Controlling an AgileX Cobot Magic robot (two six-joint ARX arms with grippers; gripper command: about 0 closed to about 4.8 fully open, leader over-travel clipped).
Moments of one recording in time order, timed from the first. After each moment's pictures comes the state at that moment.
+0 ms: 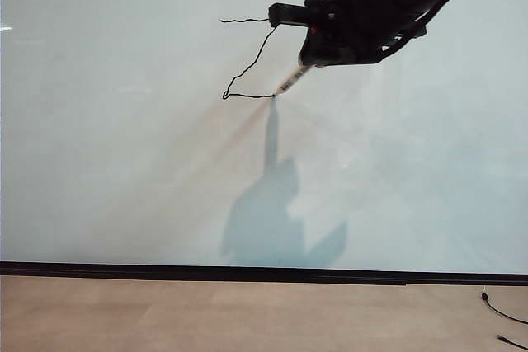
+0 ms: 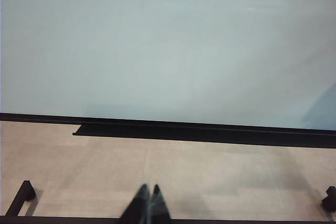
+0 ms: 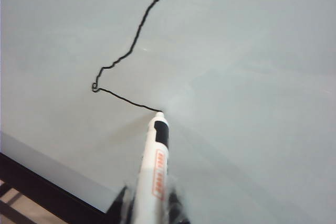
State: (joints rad) left arm 0.00 0.00 0.00 -0.15 0.02 -0.01; right arm 0.64 1.44 0.76 0.55 0.22 0.00
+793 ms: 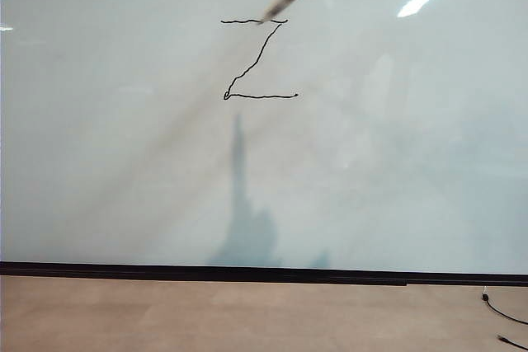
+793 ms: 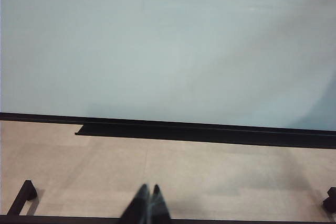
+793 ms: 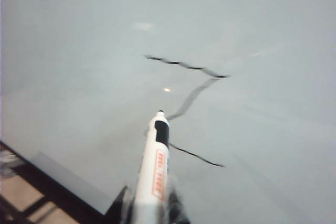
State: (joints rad) left arm 0.00 0.00 0.00 -0.15 0.02 -0.01; right arm 0.73 1.18 0.71 0.49 0.20 -0.04
